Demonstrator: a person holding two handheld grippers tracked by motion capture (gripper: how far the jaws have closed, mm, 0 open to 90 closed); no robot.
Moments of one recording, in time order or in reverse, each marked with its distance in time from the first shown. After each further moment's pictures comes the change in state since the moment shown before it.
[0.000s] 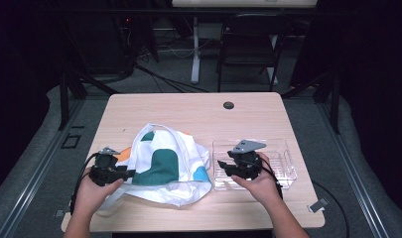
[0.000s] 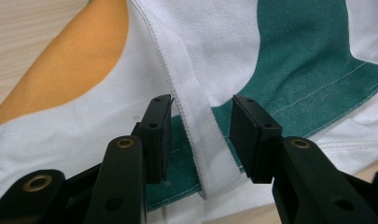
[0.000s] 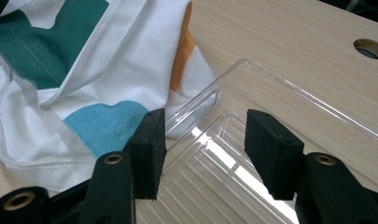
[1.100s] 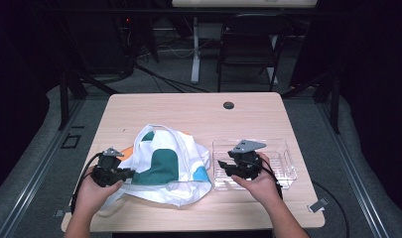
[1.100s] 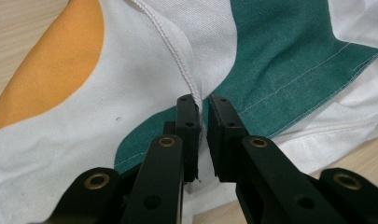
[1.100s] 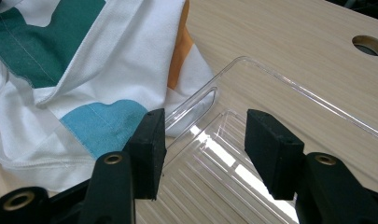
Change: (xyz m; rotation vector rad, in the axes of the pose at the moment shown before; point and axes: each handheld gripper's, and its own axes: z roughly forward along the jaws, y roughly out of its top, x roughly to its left) left arm -0.009 0.002 -0.003 0.025 -0.009 0.078; right arm 0.000 -0.001 0.001 0.005 -0.005 0.009
